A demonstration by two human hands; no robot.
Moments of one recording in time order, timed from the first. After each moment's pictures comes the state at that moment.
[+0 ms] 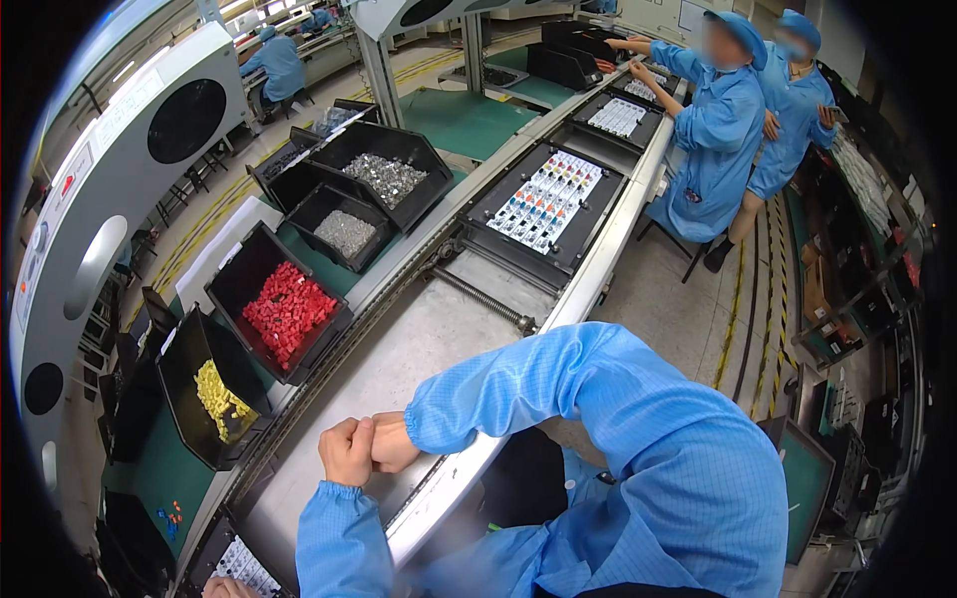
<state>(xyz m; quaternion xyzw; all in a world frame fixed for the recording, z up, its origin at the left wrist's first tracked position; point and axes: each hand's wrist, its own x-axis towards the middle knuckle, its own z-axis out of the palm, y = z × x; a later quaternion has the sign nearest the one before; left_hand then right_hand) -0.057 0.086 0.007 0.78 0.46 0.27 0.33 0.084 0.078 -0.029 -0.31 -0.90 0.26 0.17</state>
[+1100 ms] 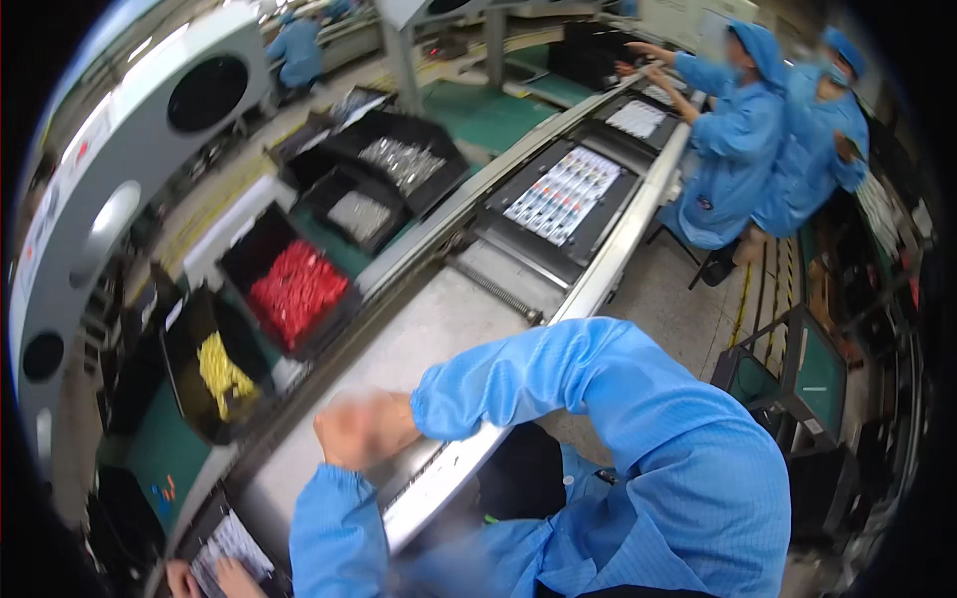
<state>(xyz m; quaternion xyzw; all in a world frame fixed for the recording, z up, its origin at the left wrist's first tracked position) -0.095 0.085 0.005 0.80 0.40 0.35 0.27 0.056 0.079 -0.035 -0.26 -0.89 0.22 0.32</state>
